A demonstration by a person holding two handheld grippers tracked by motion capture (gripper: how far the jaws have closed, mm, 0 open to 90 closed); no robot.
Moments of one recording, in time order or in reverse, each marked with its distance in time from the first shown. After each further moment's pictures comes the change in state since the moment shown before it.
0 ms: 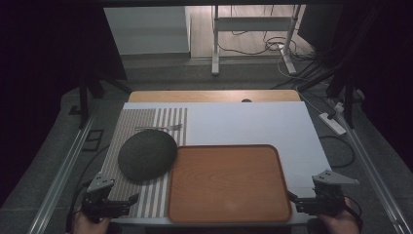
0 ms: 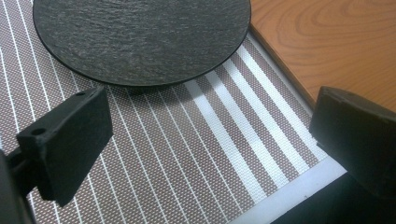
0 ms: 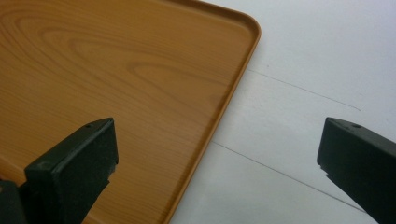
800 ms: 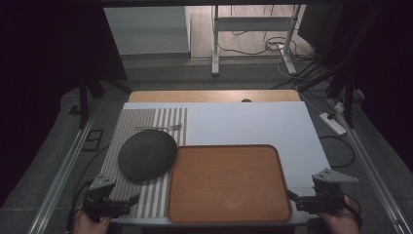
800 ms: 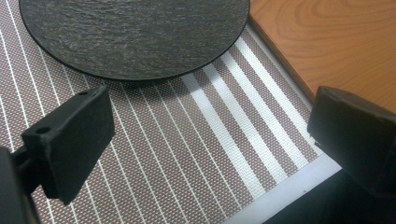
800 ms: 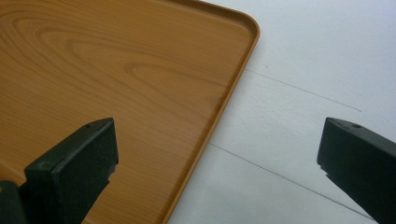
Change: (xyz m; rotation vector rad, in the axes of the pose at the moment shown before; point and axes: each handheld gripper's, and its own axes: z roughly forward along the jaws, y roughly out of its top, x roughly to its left) left arm 0.002 0.002 0.004 0.039 -0.017 -0.002; right arm -0.002 0.002 0.003 0.011 0.003 -0.005
